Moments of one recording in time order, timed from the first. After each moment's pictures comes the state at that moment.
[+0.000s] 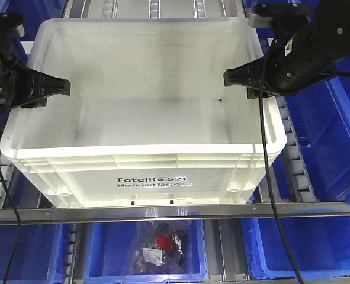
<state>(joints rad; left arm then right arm) -0.27 1.44 -1.20 0.17 0.87 -0.34 0.36 1.58 -1.36 -0.09 0.89 0.27</state>
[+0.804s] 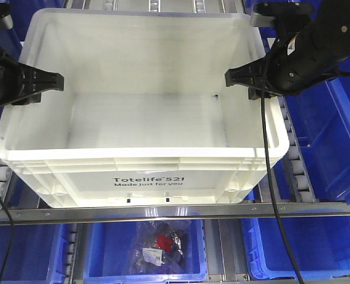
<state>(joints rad) -0.27 1.35 -1.20 0.15 0.90 -0.33 0.36 1.56 -1.36 -0.08 0.92 0.27</state>
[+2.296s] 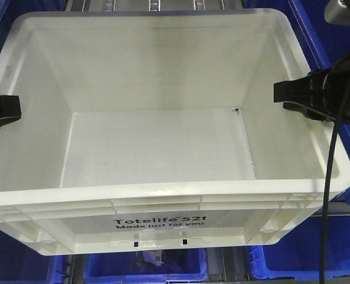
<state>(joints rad) -0.32 0.93 -0.98 0.00 0.86 -0.35 0.37 1.11 -1.10 -0.02 0.87 0.29</state>
